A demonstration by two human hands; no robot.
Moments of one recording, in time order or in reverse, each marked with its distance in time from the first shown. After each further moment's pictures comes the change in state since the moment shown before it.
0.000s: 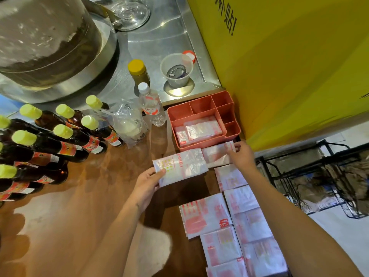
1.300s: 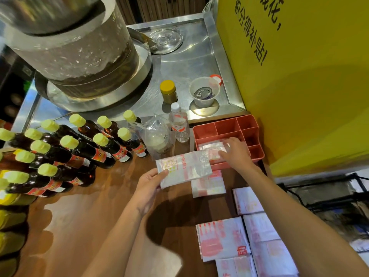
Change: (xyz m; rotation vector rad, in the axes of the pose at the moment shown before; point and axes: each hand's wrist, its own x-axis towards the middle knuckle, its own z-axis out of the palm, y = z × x) left_hand -0.018 0.052 -0.037 -0.053 0.046 0.169; right_hand 0.006 -0.116 0.031 -0.383 -0.177 -0.462
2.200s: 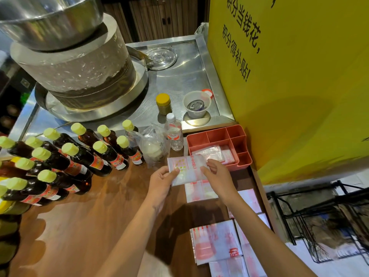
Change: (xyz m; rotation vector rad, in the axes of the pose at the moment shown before) left_hand -0.008 0.007 0.053 0.045 0.042 0.139; right_hand -0.096 -0.052 -0.003 0.732 -0.101 0.218
